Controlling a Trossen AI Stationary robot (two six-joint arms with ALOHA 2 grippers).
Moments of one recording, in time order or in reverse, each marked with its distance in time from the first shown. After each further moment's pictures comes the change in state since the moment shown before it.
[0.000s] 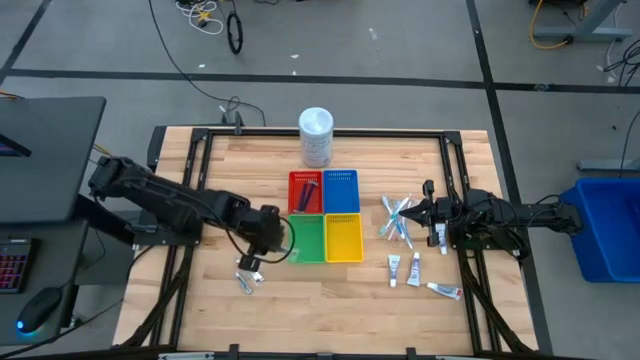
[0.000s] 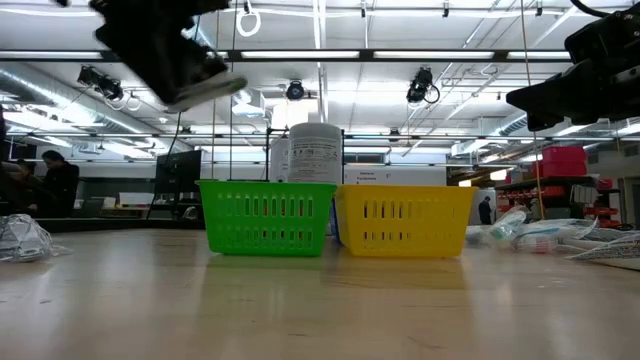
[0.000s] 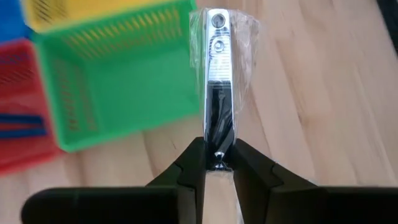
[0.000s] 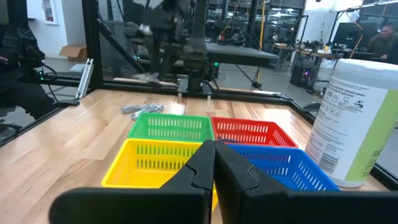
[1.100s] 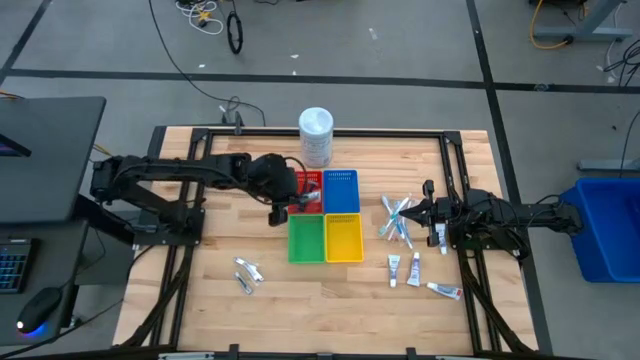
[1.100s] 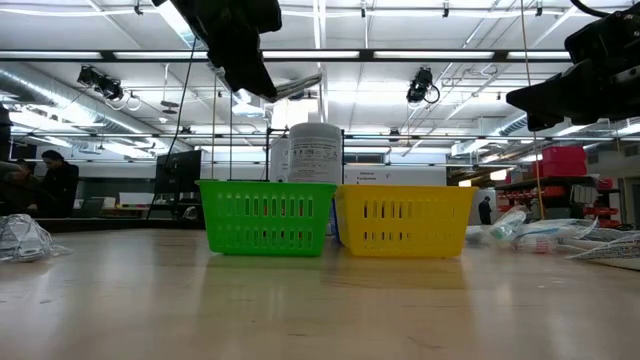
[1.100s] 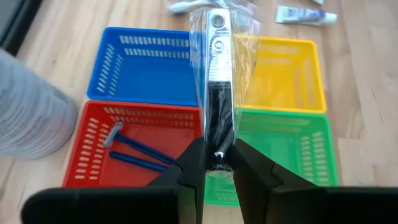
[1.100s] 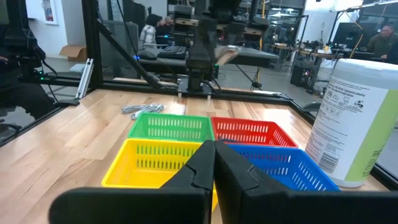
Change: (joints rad) left arm 0.360 0.001 0.080 0.154 -0.006 -0.012; right arm 0.000 0.000 0.000 0.000 0.000 0.000
